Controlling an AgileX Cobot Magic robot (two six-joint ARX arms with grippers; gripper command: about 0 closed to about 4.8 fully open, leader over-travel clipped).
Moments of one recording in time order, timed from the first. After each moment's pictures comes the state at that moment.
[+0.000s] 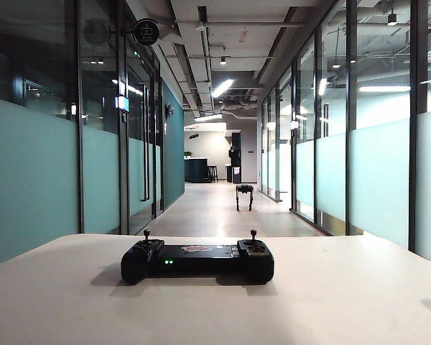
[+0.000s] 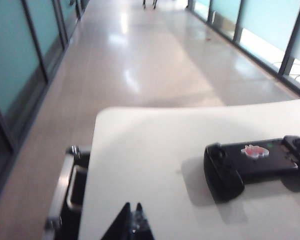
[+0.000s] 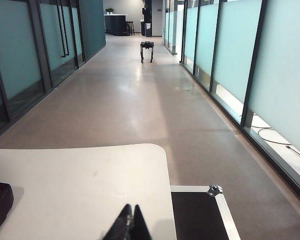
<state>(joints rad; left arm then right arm) -0.05 0.18 0.24 -0.18 0.08 0.06 0.03 0.00 0.01 0.06 0.07 -0.01</state>
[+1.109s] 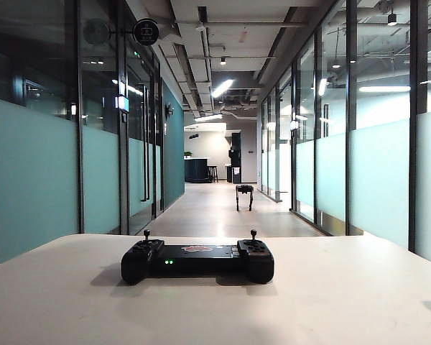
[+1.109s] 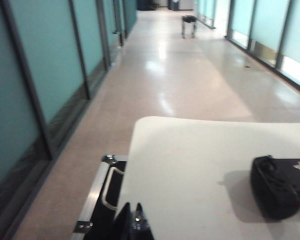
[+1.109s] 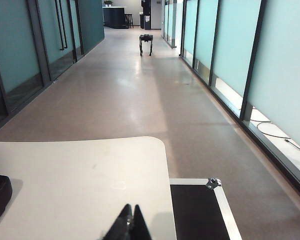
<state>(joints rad) -0.05 0.00 0.00 -0.02 -0.09 0.05 0.03 0.00 0.01 0.04 0.08 -0.01</state>
